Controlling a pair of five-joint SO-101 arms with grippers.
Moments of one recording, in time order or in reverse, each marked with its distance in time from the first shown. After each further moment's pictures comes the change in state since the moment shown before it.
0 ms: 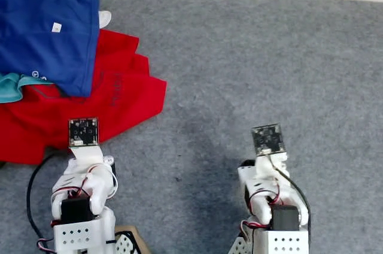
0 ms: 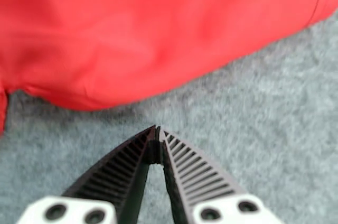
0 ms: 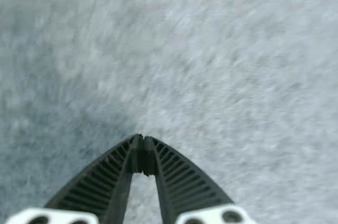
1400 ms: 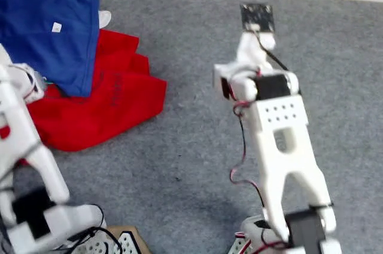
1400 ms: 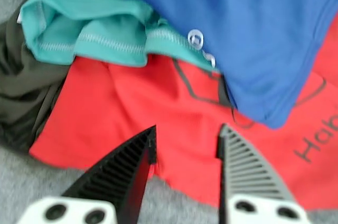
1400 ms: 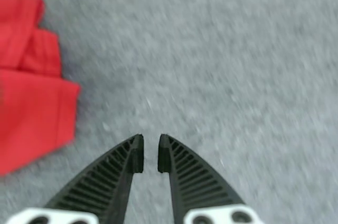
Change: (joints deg) left arm -22.5 94.4 -89.5 6.5 0.0; right arm -14.5 89.1 -85.5 -0.2 -19.3
